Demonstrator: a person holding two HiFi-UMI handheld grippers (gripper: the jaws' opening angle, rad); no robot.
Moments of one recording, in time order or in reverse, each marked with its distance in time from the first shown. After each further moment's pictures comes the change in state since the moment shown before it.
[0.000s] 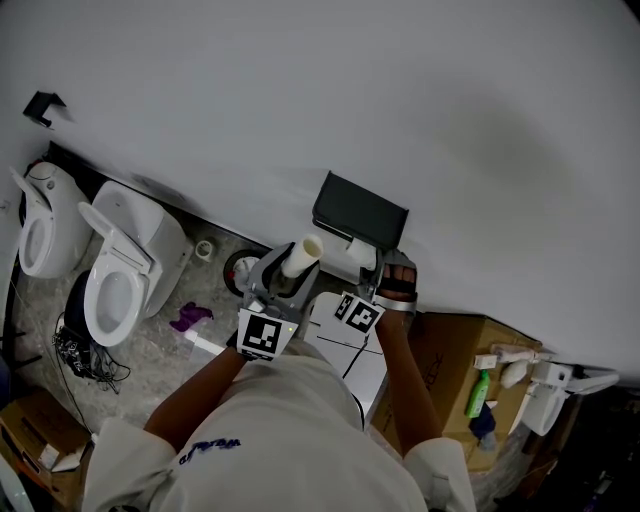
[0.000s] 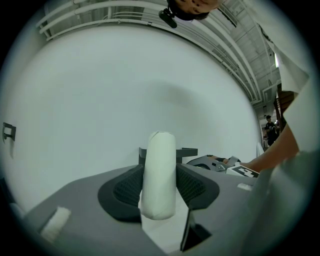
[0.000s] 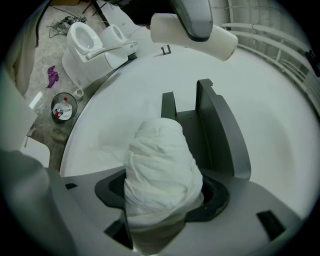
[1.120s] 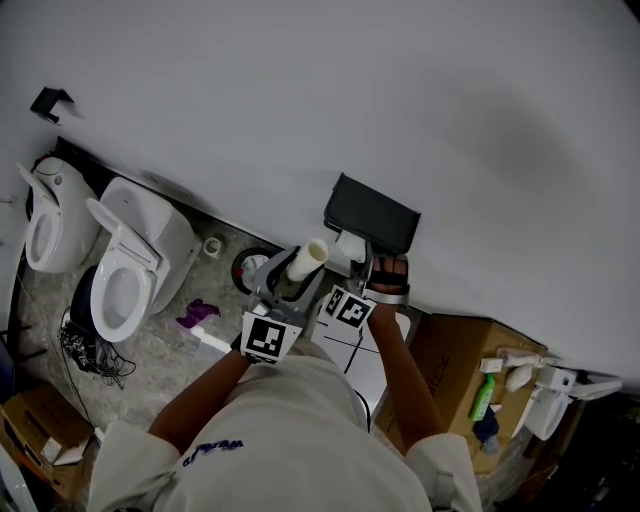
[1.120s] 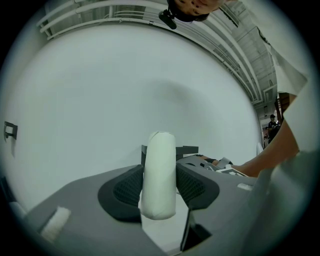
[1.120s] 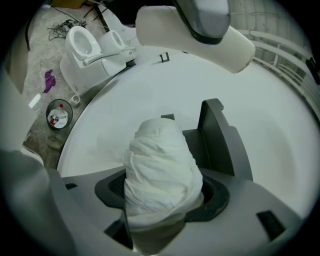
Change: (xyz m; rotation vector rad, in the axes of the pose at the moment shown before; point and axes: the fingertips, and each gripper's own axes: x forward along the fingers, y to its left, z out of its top) left arm -0.006 0.005 -0.002 -0.004 0.003 0.008; right arm 0.012 -0.004 0.051 0.010 -0.076 -0.024
